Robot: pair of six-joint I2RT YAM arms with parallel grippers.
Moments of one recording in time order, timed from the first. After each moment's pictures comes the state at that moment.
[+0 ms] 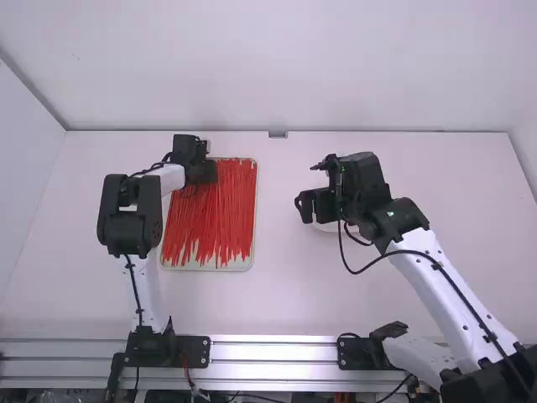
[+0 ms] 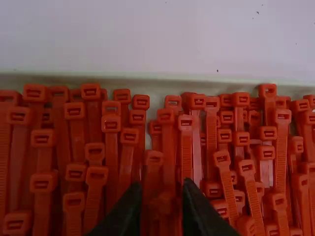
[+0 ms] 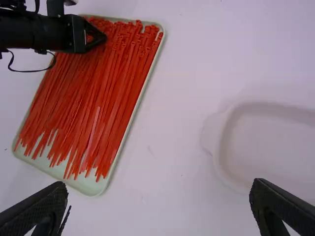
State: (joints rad) left arm 0.02 2.17 1.37 -0.12 0.22 -0.11; right arm 0.41 1.22 1.09 -0.71 -0.20 0.18
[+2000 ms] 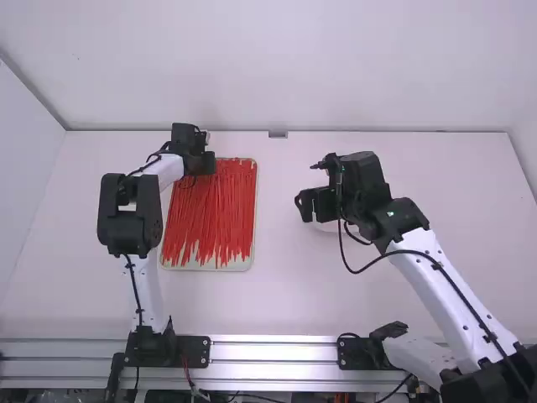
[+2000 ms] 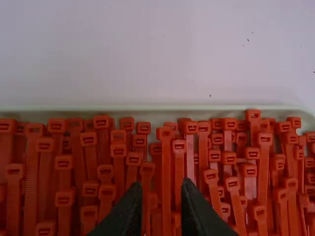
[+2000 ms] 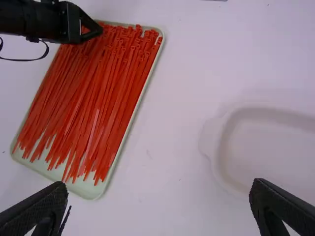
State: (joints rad) left arm 0.02 2.17 1.49 -0.26 0.20 -0.09; right arm 0.41 1.22 1.09 -0.69 -0.20 0.18
